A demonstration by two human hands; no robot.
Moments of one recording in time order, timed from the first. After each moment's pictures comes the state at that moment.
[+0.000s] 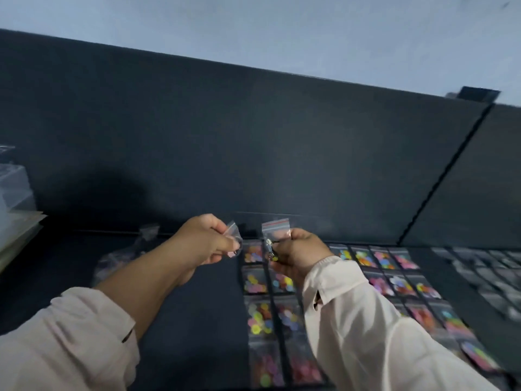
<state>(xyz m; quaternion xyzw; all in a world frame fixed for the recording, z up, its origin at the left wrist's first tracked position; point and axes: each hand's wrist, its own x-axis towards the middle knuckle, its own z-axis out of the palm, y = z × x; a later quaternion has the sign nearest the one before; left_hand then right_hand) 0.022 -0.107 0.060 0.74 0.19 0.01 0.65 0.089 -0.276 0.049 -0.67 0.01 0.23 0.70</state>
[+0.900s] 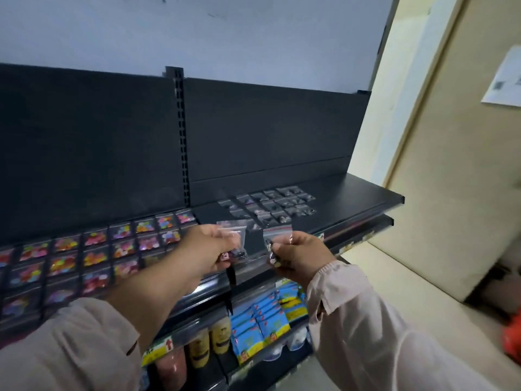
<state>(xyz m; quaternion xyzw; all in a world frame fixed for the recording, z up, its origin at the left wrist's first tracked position) -0.005 -0.585 0.070 0.72 0.04 -0.09 0.69 -0.024 -0.759 0.062 -0.66 0.12 0.03 0.74</state>
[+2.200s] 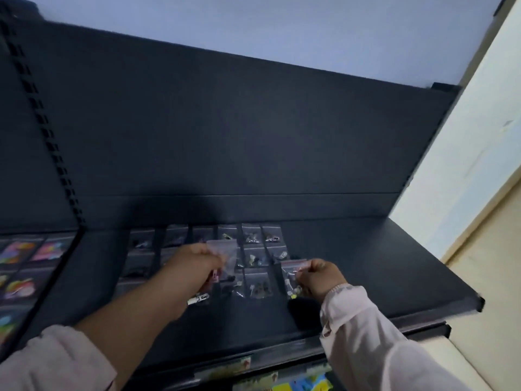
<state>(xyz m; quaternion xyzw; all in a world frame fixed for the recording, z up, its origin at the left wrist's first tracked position) 0.268 -0.851 0.025 0.72 0.23 -0.02 0.65 0.344 -1.076 -0.022 -0.82 0.11 0.09 0.55</state>
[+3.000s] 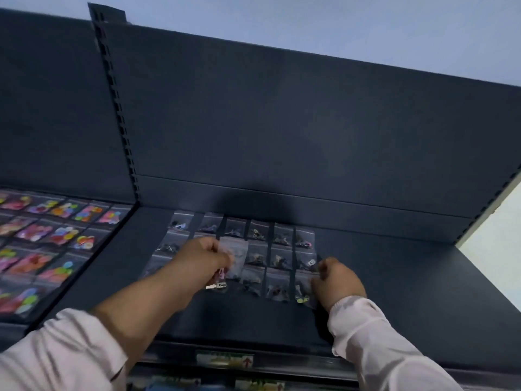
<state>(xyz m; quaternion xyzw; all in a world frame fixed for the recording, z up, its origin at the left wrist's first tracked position) 0.253 -0.859 0.018 0.71 0.29 0.05 0.63 0.373 -1.073 -0.021 -0.97 -0.08 0.06 0.21</state>
